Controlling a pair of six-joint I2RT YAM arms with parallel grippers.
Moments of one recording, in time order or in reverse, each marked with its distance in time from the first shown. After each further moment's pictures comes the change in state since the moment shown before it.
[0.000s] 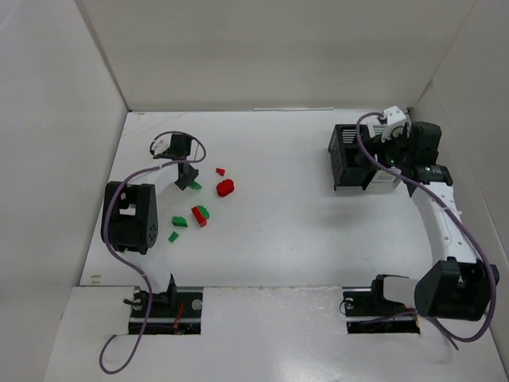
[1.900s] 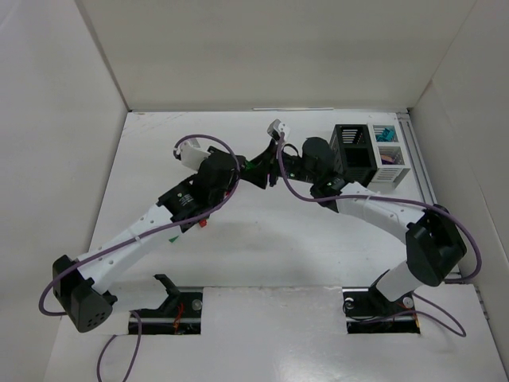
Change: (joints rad) left arm -0.689 -0.631 -0.050 0.024 -0.336 -0.468; right arm 0.833 0.303 -0.047 0.837 -0.192 0.560
